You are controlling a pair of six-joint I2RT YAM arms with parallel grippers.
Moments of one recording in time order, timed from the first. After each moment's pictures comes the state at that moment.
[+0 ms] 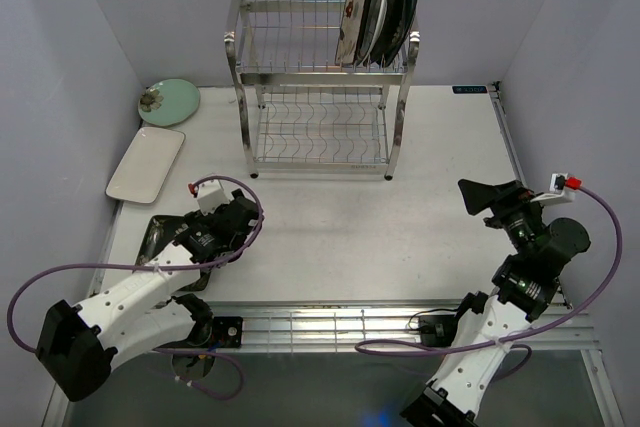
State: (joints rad) left arm -0.71 0.94 0.61 -0.63 -0.81 -0.93; right arm -0.64 0.38 0.55 -0.19 -0.92 0.68
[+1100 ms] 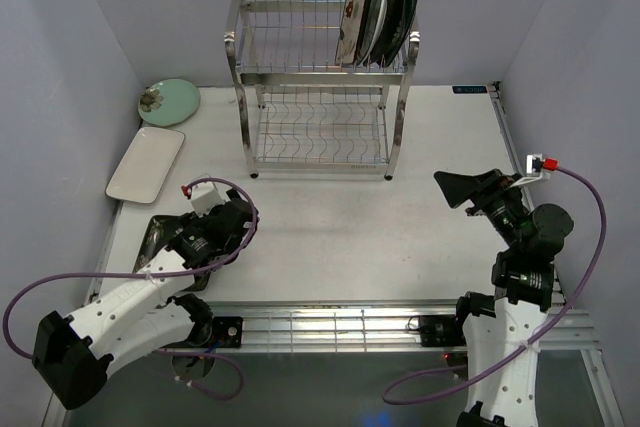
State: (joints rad) left arm -0.71 0.88 0.62 -0.66 -0.83 -0.96; right arm -0.26 0.44 0.57 -0.07 -0.74 0.75
